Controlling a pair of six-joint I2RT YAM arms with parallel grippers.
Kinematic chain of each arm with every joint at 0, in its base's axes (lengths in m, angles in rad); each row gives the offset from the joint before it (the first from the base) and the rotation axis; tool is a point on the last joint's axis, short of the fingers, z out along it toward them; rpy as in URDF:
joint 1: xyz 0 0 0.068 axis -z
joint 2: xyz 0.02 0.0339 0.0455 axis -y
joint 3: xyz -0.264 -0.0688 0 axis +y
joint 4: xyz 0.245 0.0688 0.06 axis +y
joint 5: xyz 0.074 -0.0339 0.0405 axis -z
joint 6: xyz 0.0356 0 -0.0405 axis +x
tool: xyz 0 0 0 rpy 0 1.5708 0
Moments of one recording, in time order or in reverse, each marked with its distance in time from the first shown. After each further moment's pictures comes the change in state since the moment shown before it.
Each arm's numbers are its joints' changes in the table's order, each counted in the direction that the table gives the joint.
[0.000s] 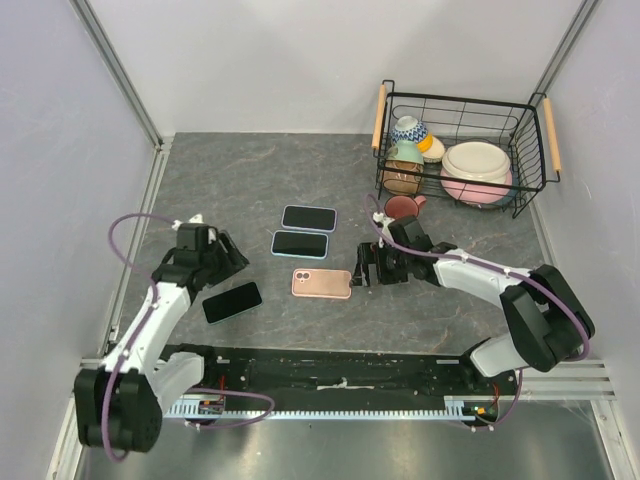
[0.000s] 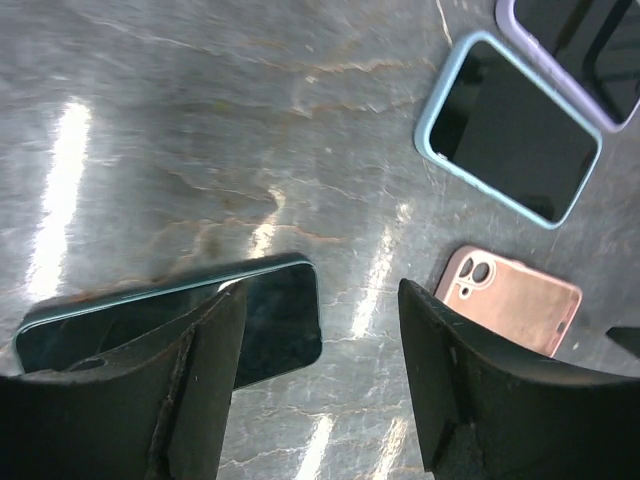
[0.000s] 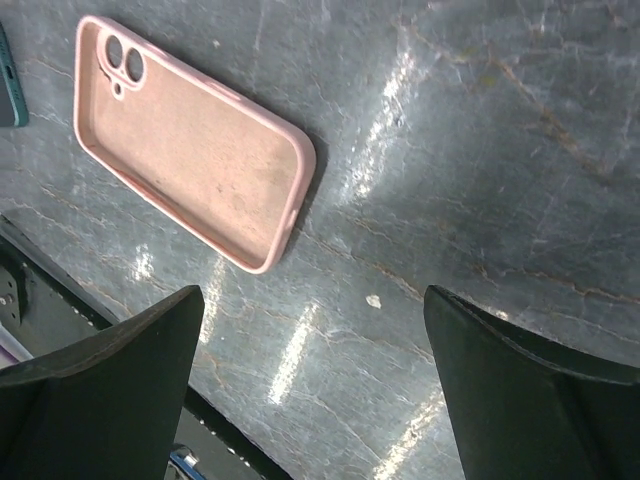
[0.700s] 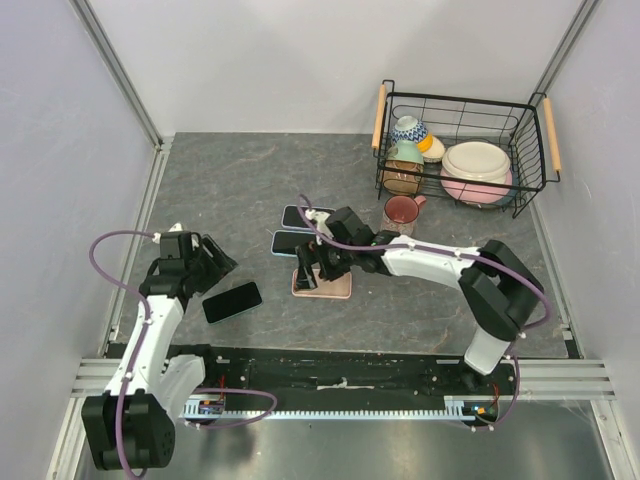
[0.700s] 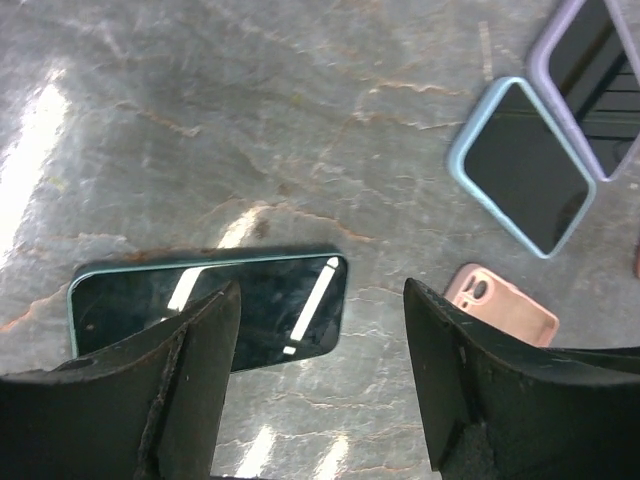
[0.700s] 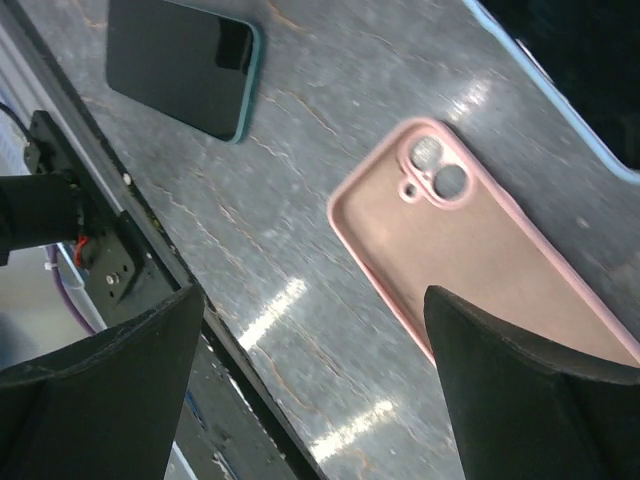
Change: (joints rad) left arm -0.197 0.179 0.060 0.059 0.062 -0.051; right arm -0.275 -0.243 -0.344 -0.031 -0.035 0.002
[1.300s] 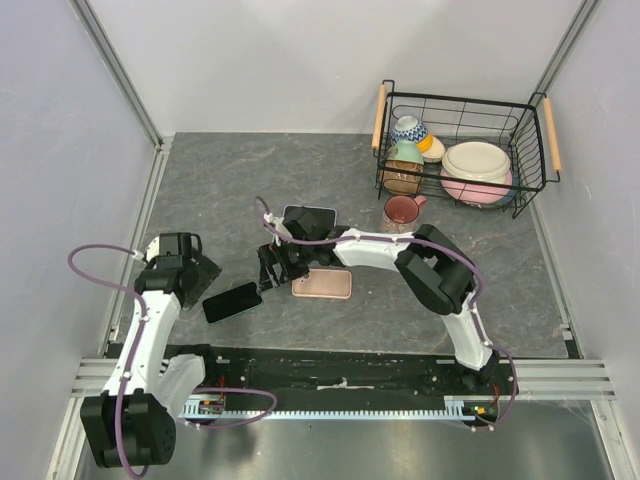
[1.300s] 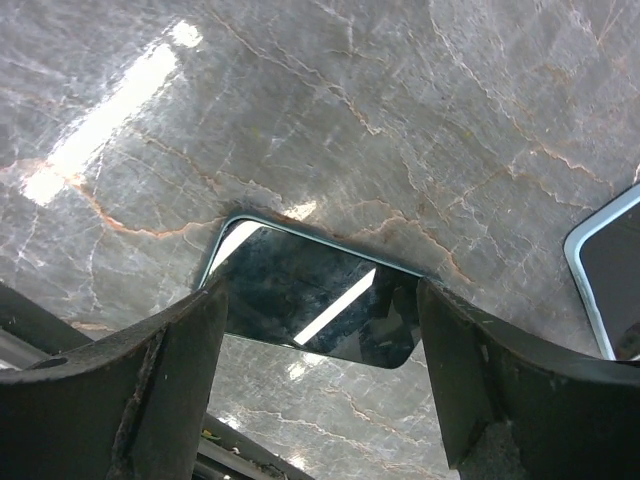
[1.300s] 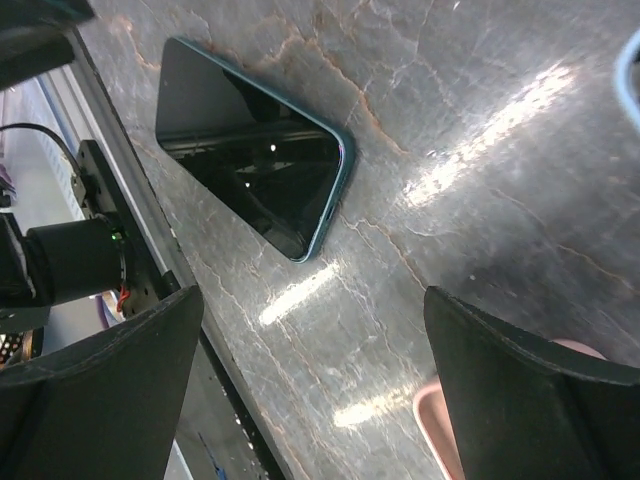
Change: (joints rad) left arm -0.011 -0.043 -0.074 0.256 -0.291 -0.171; right arm -0.089 -0.390 -0.381 -0.031 -0.126 0.050
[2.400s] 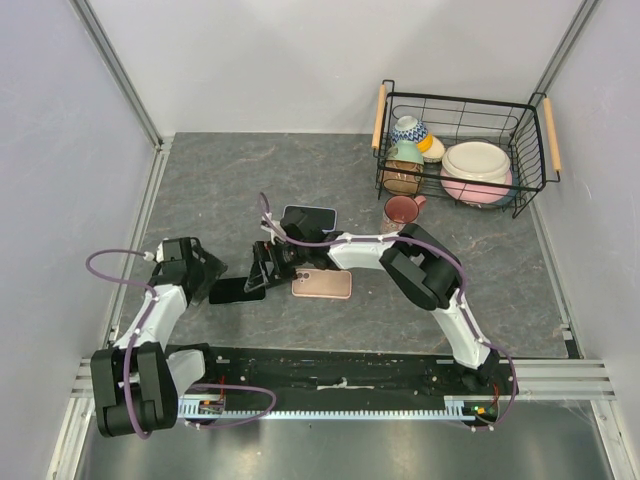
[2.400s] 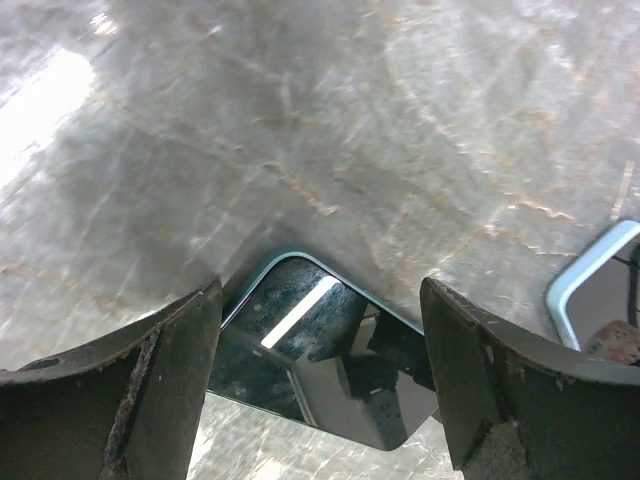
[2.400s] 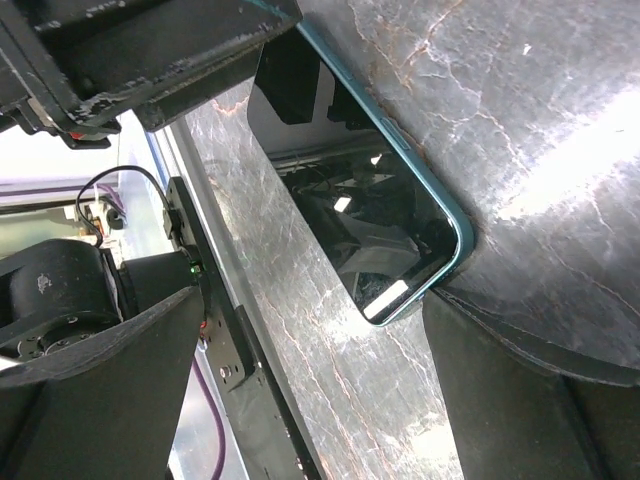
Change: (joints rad) left arm -0.070 -0.189 0.180 -0.406 0.141 0.022; right arm -0.017 -0.128 -0.023 -0.225 -0.130 0.236
